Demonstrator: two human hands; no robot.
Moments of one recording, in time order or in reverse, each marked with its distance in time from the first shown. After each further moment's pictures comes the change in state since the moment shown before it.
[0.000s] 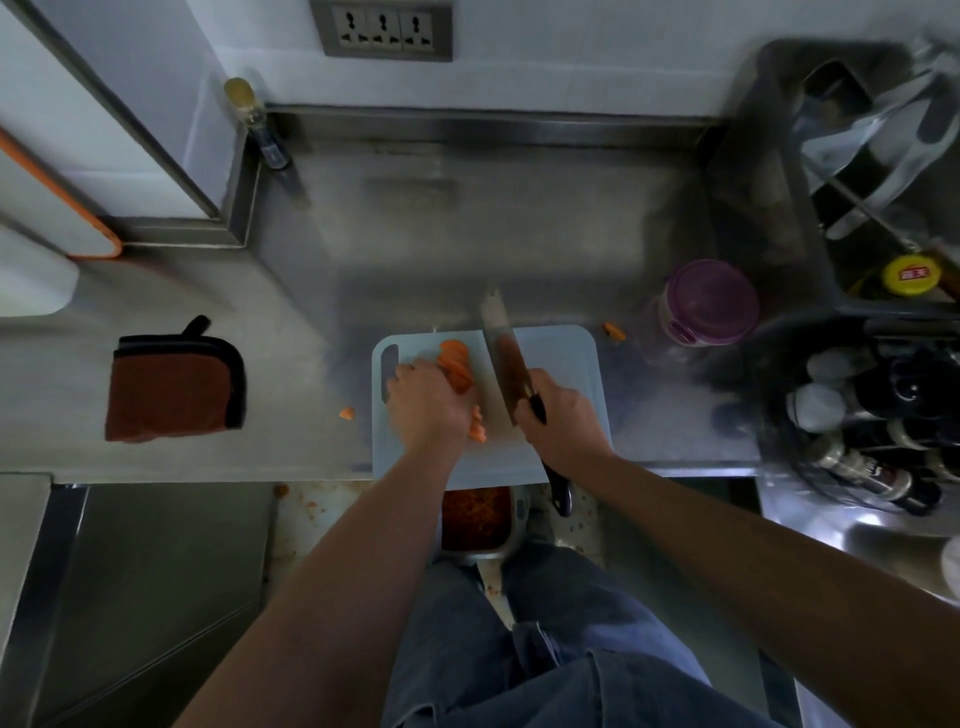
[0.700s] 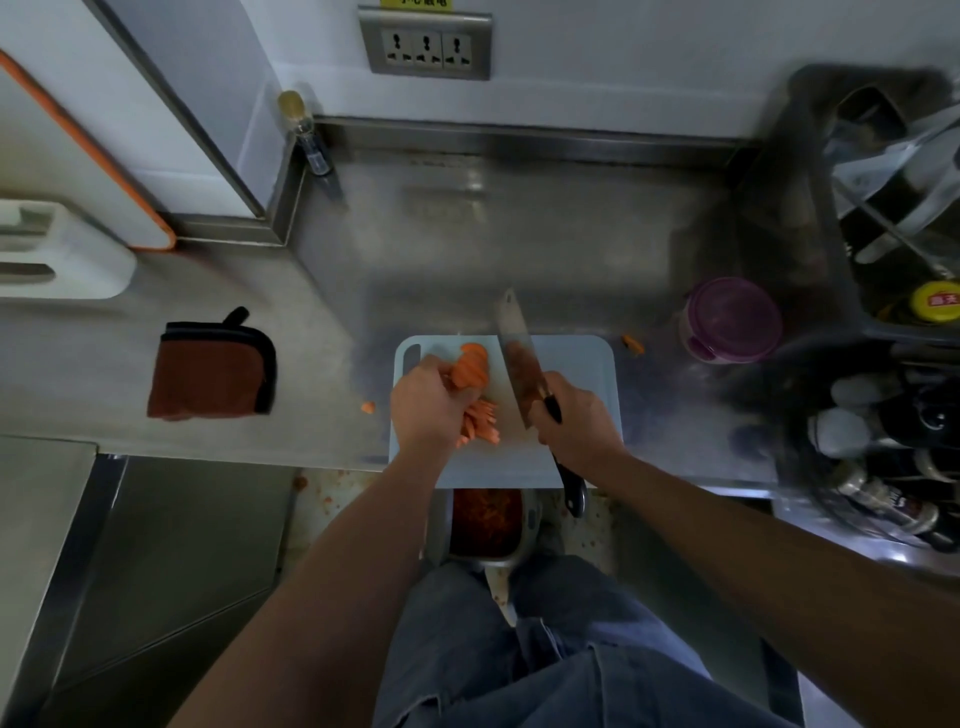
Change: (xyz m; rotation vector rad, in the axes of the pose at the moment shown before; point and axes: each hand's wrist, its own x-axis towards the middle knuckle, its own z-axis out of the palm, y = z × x) left_hand -0.011 -0.016 -0.026 -0.244 -0.006 0.073; right_hand 0.005 0.002 -0.005 0.002 -0.032 -0.023
